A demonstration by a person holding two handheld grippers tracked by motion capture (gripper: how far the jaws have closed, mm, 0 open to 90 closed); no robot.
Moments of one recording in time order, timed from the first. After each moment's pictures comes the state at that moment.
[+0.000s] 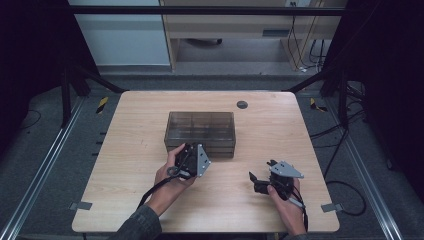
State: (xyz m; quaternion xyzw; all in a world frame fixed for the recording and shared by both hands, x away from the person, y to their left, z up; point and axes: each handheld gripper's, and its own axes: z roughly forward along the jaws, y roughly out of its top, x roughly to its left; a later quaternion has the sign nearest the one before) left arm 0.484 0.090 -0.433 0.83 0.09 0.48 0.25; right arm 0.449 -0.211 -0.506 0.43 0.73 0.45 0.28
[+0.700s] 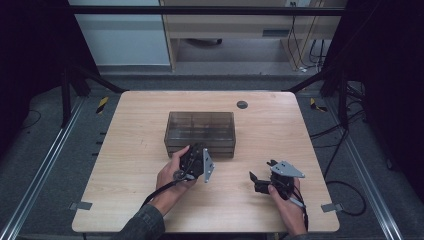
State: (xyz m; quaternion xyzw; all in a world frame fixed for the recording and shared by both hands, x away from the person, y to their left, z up) left arm 0.480 0.078 -0.448 0.82 0.07 0.53 0.21; right arm 0.449 -0.213 -0.506 0.43 0.73 0.46 0.28
